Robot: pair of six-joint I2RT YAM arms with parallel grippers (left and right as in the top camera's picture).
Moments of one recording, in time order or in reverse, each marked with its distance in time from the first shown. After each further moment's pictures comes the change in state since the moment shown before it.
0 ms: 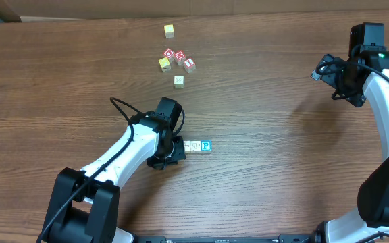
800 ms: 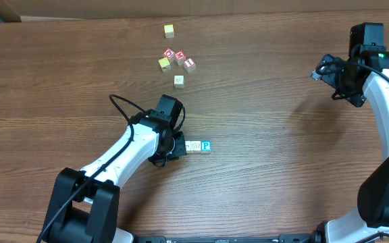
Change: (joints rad) left arm 0.000 0.000 0.000 0.064 -0.027 0.000; right arm 0.000 0.000 0.000 -0.001 0.000 0.000
